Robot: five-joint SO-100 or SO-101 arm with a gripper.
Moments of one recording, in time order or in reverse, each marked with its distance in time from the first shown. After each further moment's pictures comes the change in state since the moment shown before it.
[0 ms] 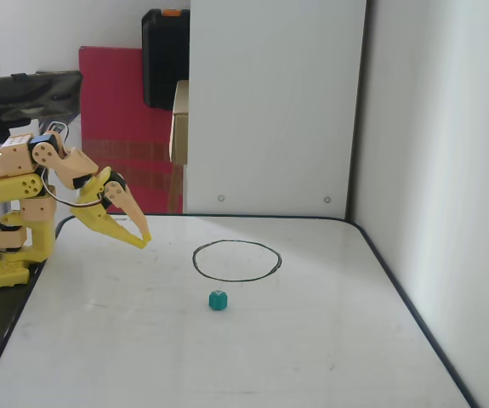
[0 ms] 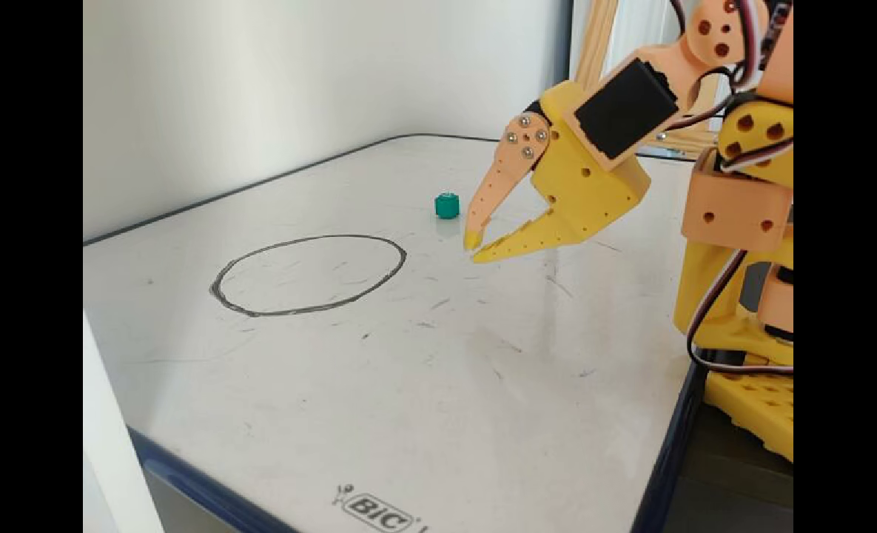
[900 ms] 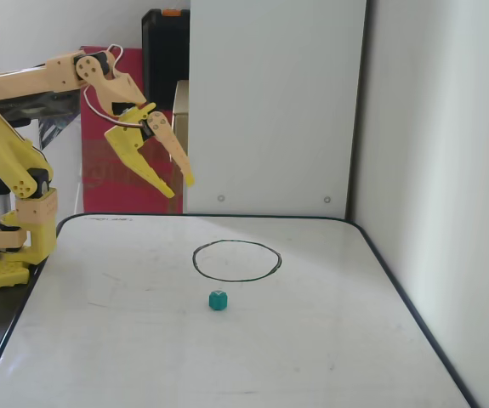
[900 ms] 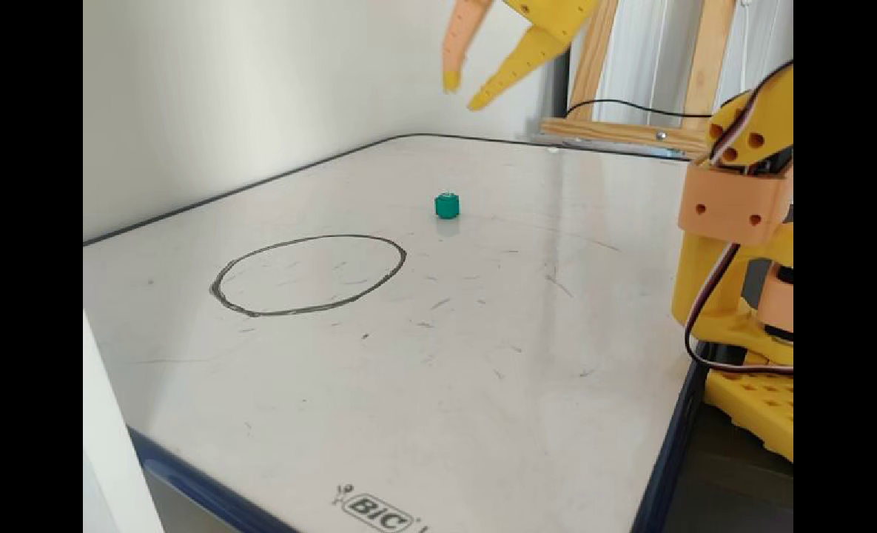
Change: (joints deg) arm 13.3 -63.9 -65.0 11.6 -19.9
